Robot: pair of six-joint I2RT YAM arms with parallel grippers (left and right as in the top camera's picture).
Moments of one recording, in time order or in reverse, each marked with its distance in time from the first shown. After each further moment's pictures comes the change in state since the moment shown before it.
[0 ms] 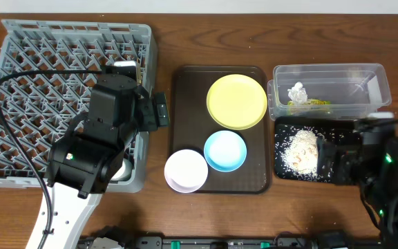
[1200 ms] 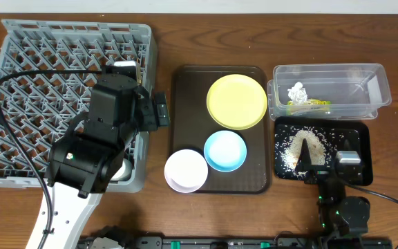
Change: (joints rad) left arm 0.000 0.001 0.000 -0.001 -0.003 0.000; right arm -0.050 -0.720 -1.179 0.996 0.040 -0.052
